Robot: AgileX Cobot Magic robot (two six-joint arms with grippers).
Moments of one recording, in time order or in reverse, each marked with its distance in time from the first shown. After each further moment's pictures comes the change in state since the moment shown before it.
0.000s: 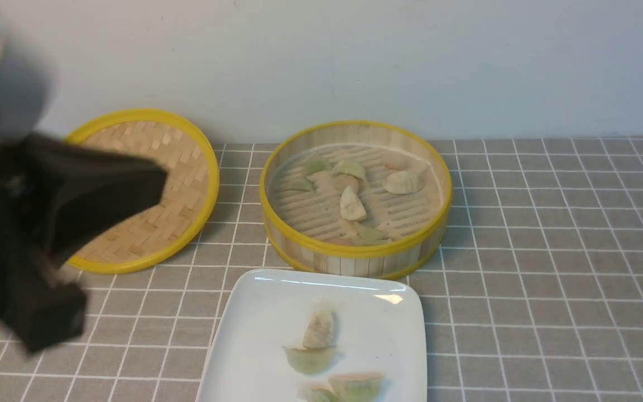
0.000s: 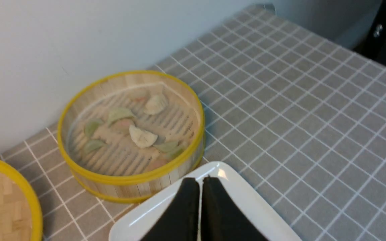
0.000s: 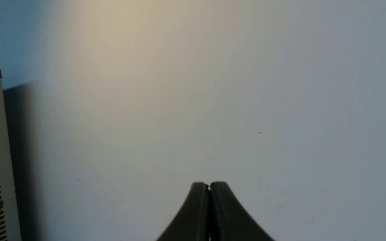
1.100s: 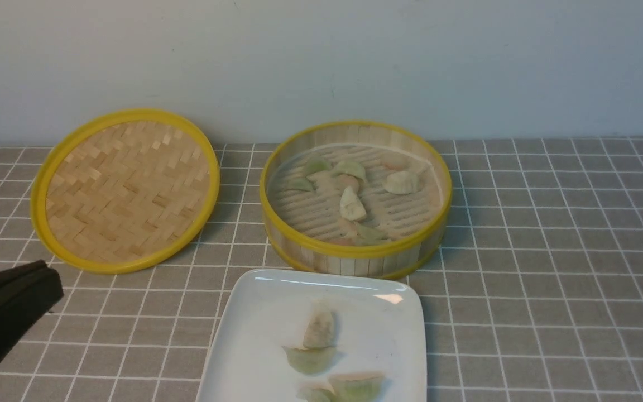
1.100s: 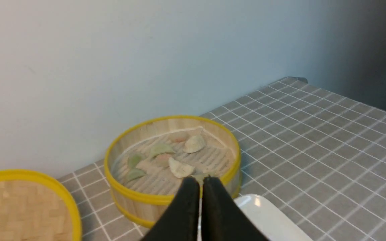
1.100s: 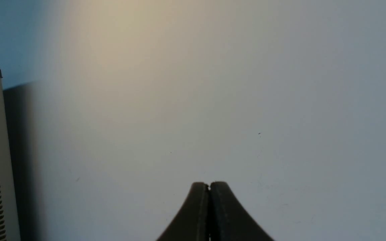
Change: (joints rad) right arm 0.000 0.000 0.000 -0.004 0.000 0.000; left arm 0.026 -0.387 0.401 0.088 -0.289 -0.067
